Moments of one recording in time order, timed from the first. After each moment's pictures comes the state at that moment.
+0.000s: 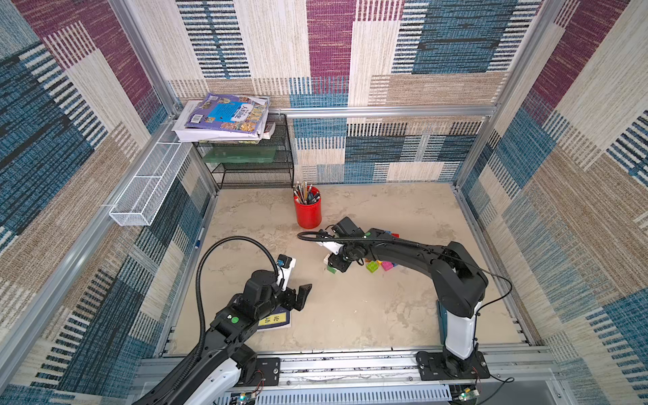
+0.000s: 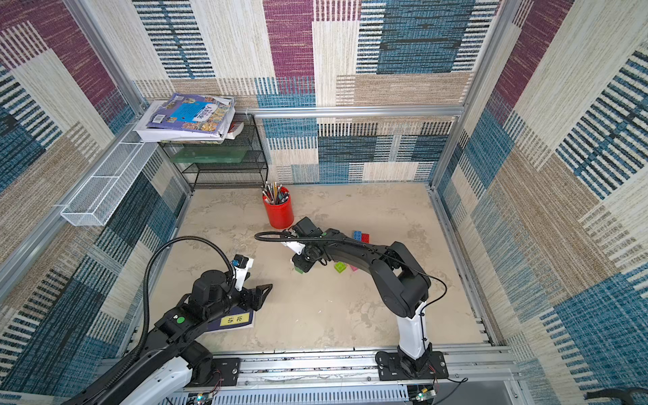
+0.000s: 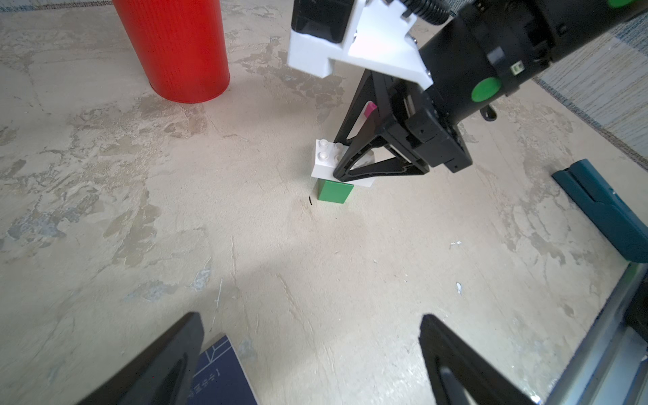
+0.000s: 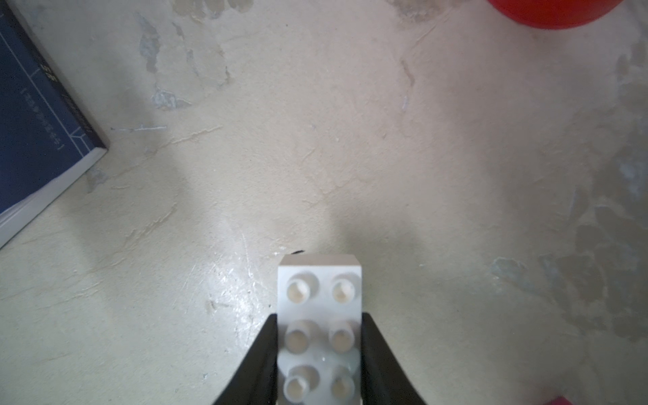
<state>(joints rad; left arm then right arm) -0.55 0.65 0.40 -0.31 0.08 -0.15 0.75 1.93 1.38 -0.51 -0.14 -0.19</state>
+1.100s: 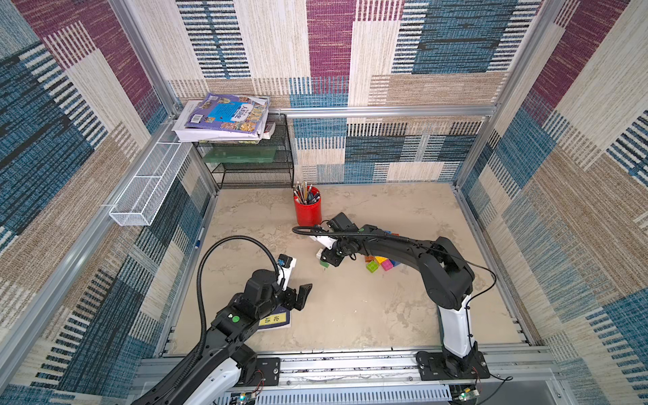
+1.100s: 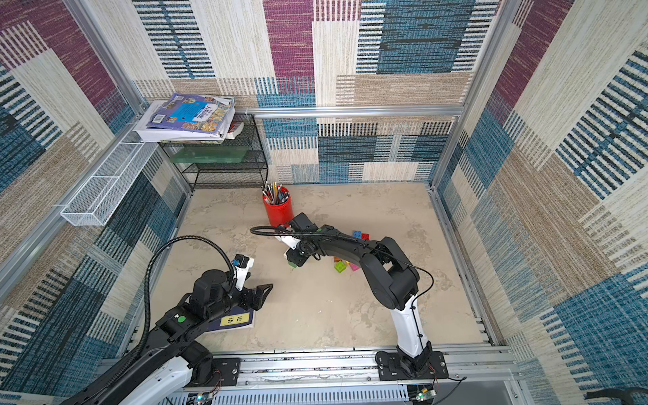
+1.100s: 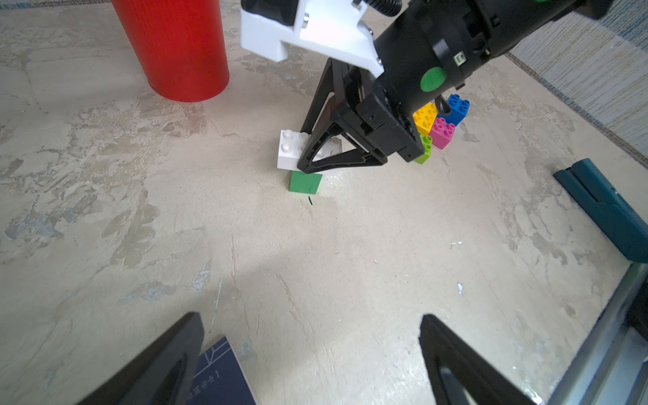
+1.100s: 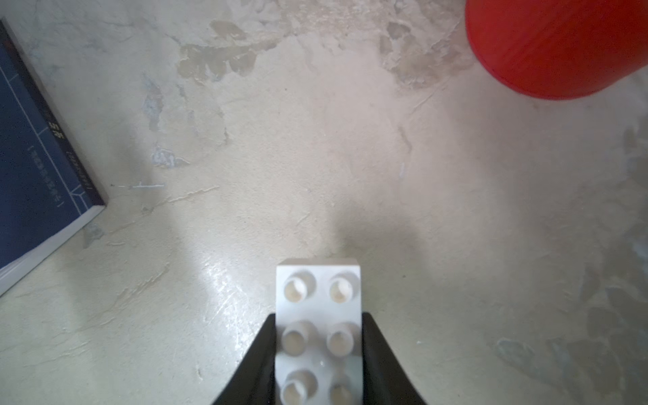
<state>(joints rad) -0.55 0.67 0.40 -0.30 0.08 -0.15 0.73 2.03 1.46 -0.48 -0.19 -0.19</state>
